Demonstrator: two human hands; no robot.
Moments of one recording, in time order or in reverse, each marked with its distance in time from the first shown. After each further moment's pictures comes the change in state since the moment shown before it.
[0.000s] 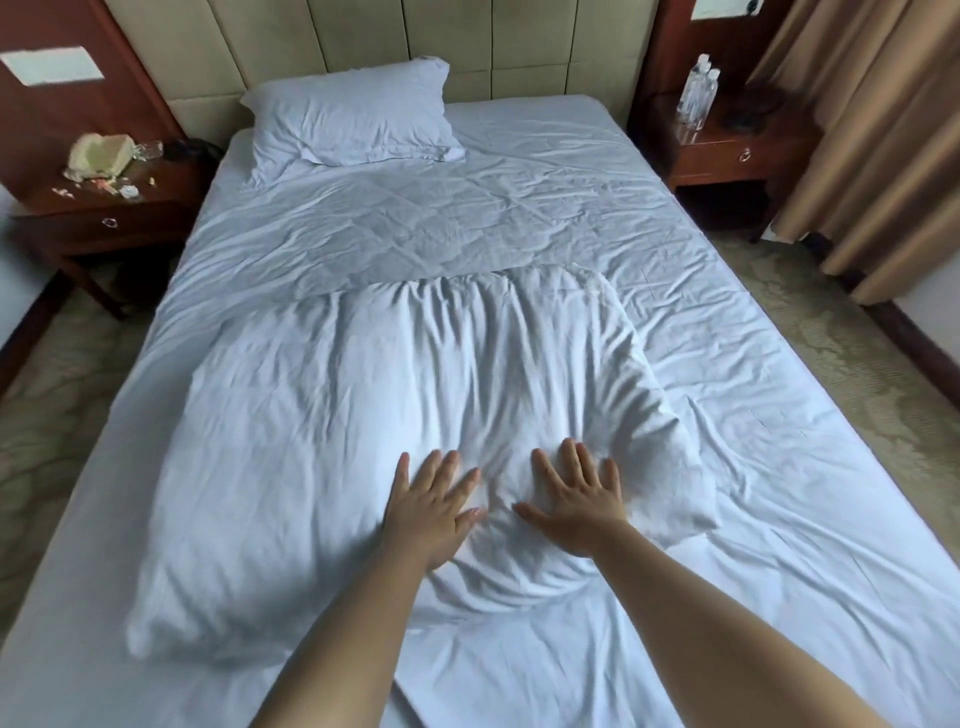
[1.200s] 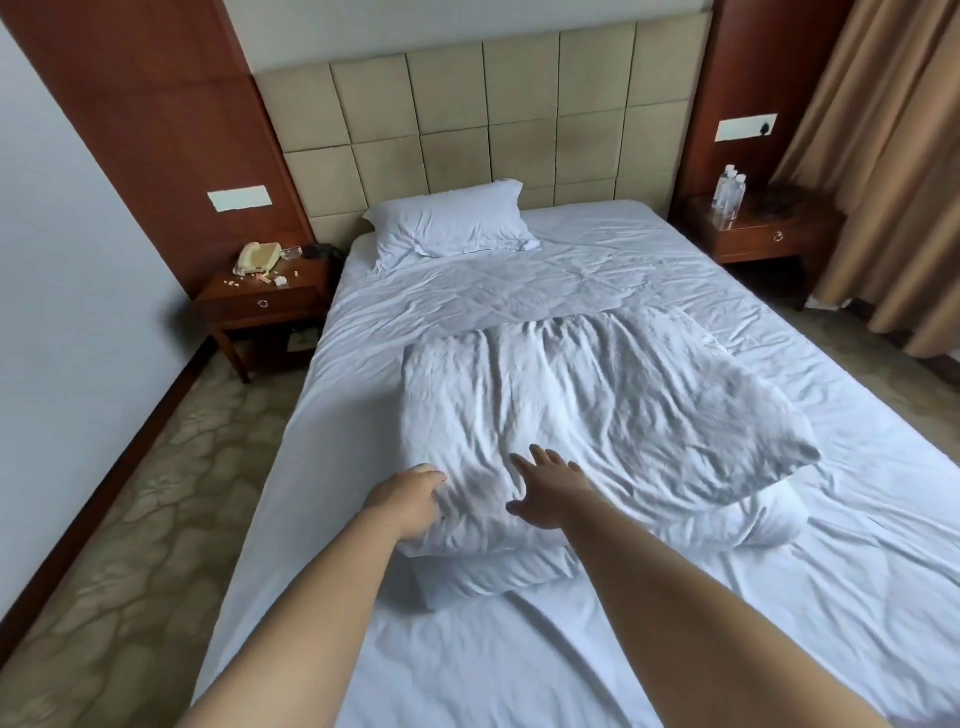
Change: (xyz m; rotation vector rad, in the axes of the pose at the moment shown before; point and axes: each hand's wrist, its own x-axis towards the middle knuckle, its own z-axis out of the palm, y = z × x) left_hand -0.232 -0.182 -0.023 -0.377 0.045 -0.166; right_hand -0.126 -0.249 -0.018 0.058 0.132 -0.186
